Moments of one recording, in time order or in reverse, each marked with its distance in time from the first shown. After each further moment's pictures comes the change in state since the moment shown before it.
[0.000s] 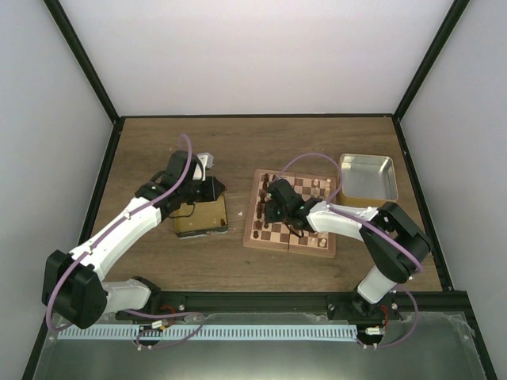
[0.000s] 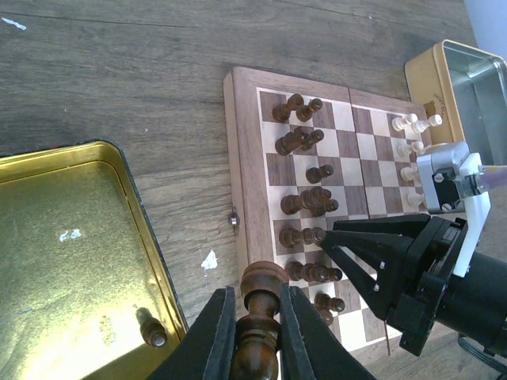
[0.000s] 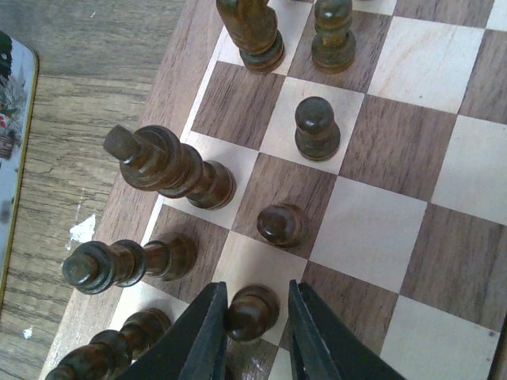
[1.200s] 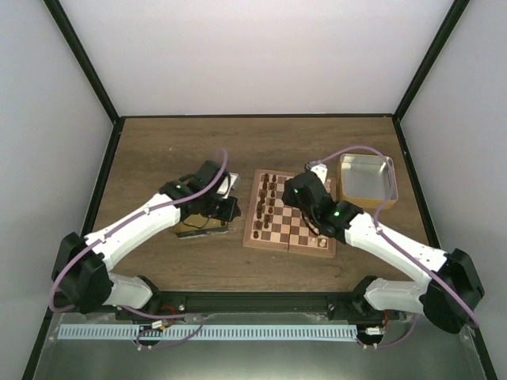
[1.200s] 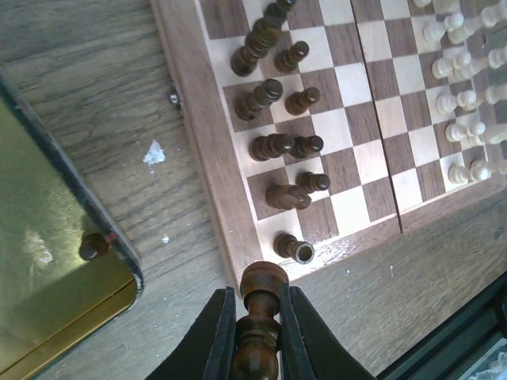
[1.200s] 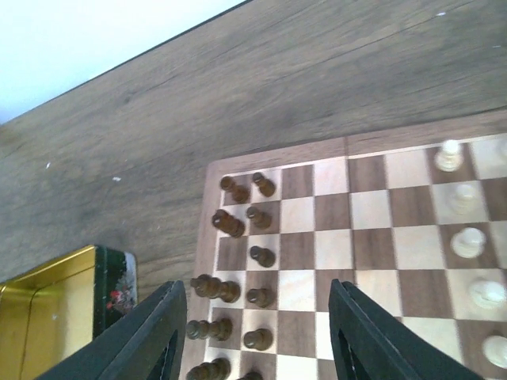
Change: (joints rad) left arm -0.188 0.098 0.085 -0.224 -0.016 0.089; right arm 0.000 -0.410 0.007 -0.157 0.249 0.259
